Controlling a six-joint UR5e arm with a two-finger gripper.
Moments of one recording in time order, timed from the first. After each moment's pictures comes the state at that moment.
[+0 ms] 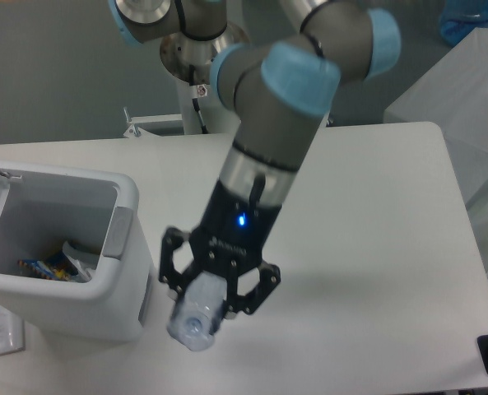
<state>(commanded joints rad) 2.42 -1.93 -1.17 -0.91 0.77 0.37</state>
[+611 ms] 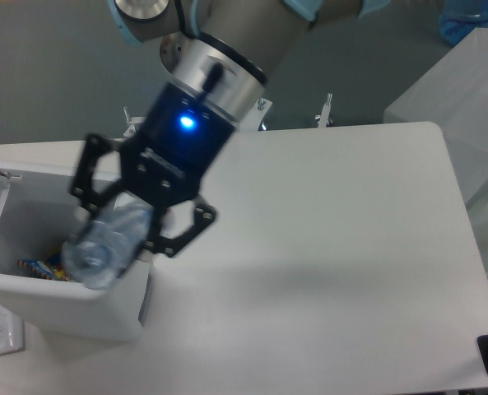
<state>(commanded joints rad) 2.31 -1.89 -1.19 -0.89 0.65 0.37</state>
